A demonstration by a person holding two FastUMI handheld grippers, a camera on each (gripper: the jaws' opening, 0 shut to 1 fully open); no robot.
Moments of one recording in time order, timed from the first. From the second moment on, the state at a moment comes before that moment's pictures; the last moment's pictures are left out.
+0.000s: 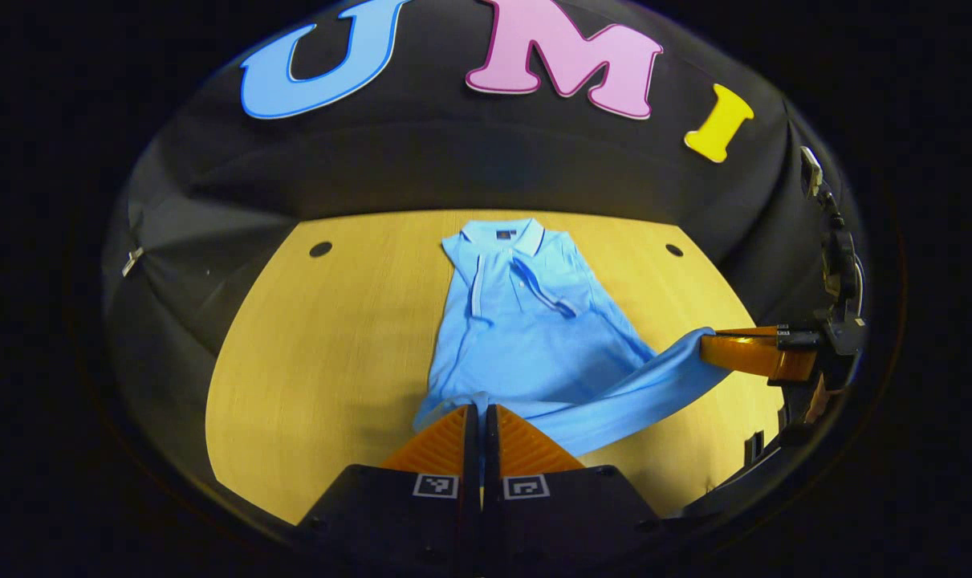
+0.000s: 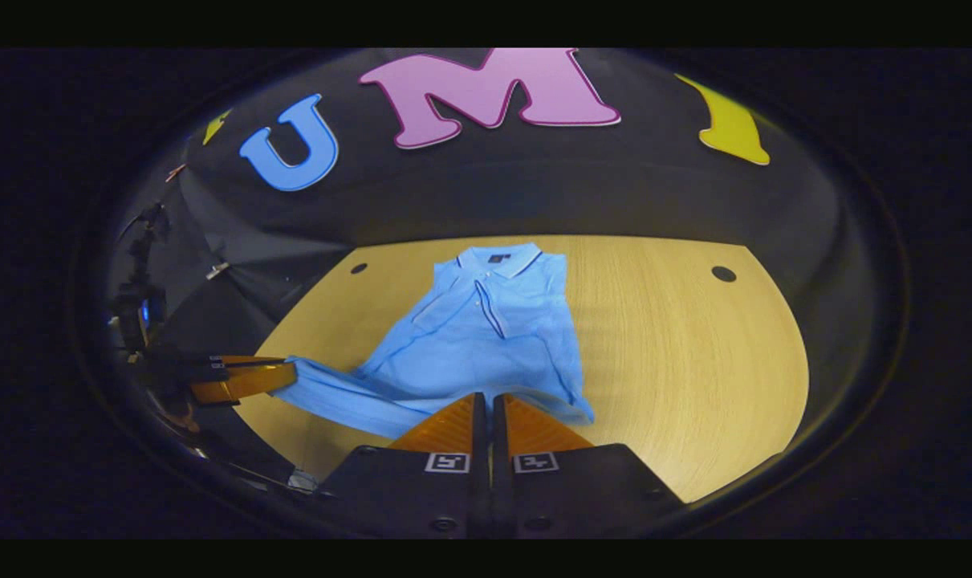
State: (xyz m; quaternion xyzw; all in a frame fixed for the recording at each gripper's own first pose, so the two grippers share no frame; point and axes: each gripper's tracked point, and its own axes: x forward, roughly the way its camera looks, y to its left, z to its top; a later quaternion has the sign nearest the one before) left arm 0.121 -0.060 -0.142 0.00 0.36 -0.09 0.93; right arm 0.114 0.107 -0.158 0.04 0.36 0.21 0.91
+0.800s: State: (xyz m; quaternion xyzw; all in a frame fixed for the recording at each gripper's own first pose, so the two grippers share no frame) left arm 0.414 -0.039 -0.132 0.03 0.28 -0.06 0.96; right arm 0.385 0.152 -0.157 0.03 0.26 0.17 0.95
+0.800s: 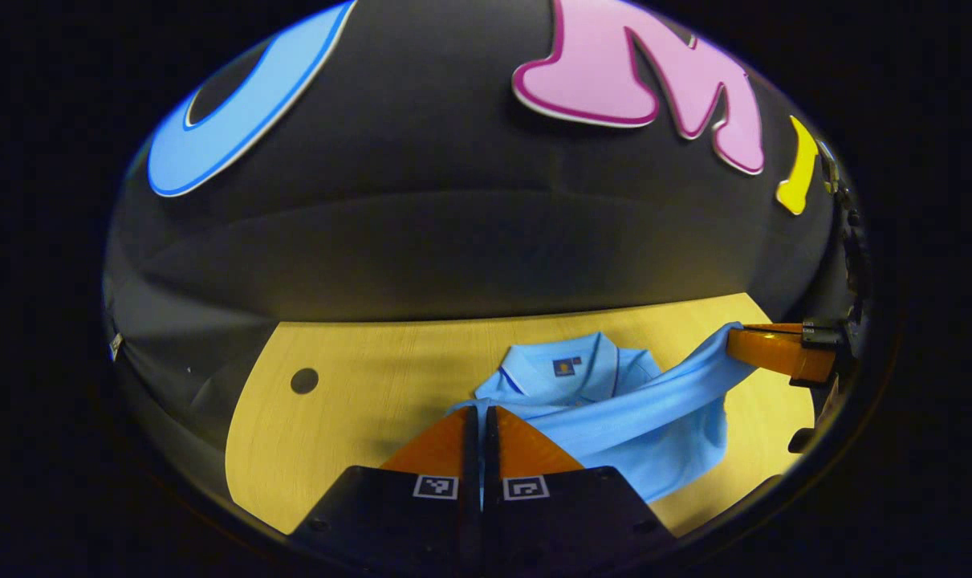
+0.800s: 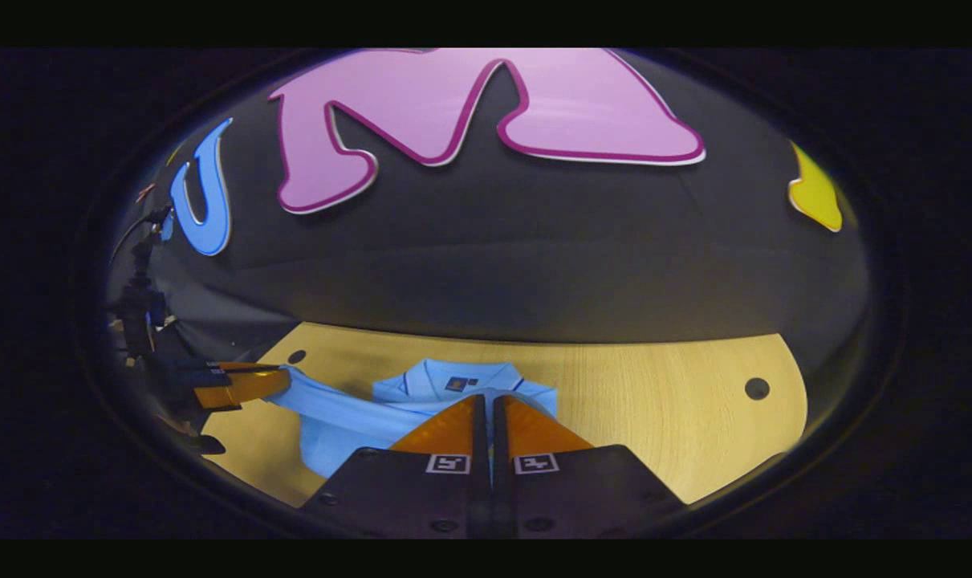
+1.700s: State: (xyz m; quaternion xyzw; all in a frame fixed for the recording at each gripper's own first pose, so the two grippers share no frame) left arm 0.478 -0.028 -0.133 -0.01 0.14 -0.02 0.99; right arm 0.452 0.132 -0.204 -0.01 0.17 0.10 0.98
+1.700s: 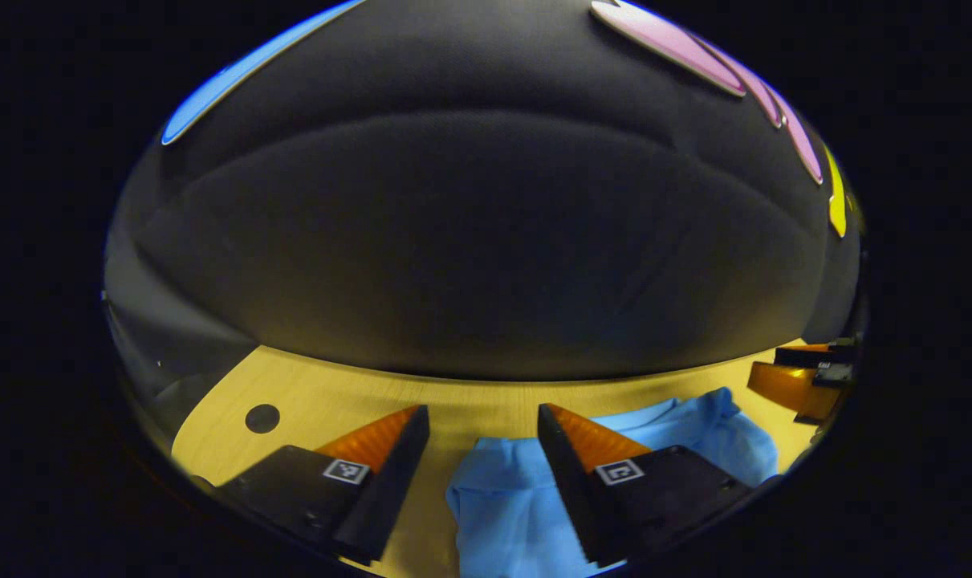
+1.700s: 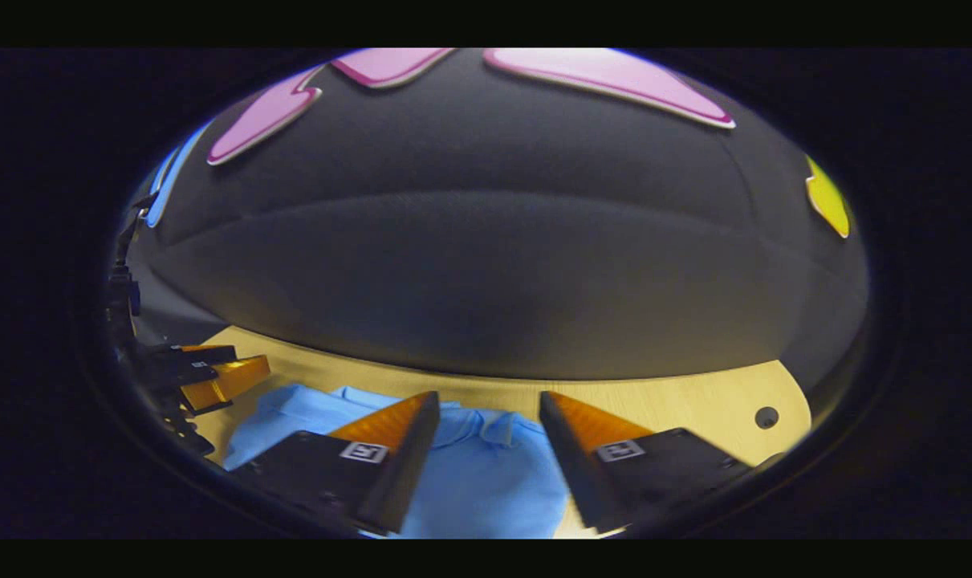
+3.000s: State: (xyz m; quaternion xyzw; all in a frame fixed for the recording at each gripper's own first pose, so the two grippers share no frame) left arm -0.044 0.009 0.069 -0.01 -0.03 -0.07 1.00; right arm 0.040 0.112 0.014 0.00 0.01 0.06 1.00
